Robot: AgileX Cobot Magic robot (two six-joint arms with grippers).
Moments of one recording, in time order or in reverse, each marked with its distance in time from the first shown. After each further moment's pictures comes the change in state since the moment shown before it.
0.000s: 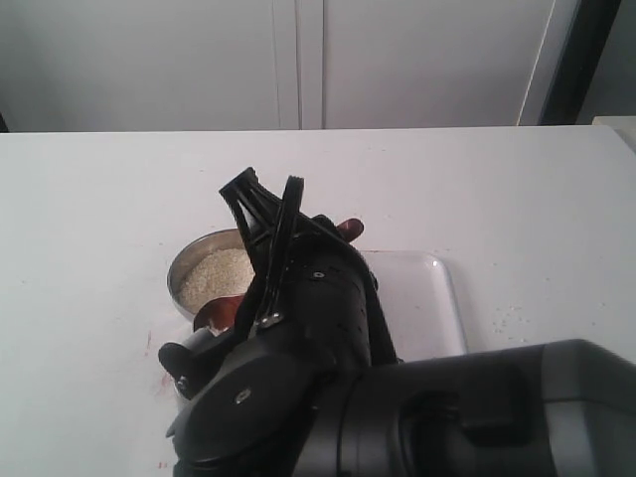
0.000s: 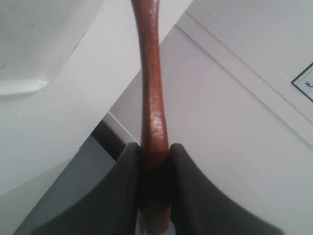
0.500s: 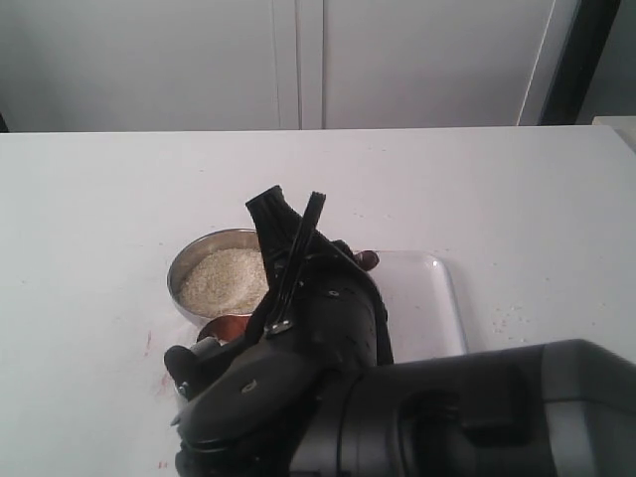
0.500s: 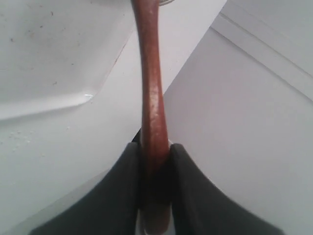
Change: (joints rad) left arm 0.000 0.000 0.000 0.000 0.000 0.000; right arm 0.000 0.000 0.000 0.122 0.000 0.065
